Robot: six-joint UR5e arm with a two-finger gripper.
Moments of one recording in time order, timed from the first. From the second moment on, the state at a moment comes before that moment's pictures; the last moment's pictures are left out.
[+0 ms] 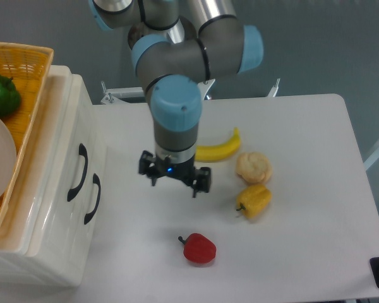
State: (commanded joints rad) arm 2.41 -1.87 -1.49 -1.24 1.58 0.81
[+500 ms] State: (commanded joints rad) arm 2.54 -1.81 -1.50 -1.25 1.59 1.06
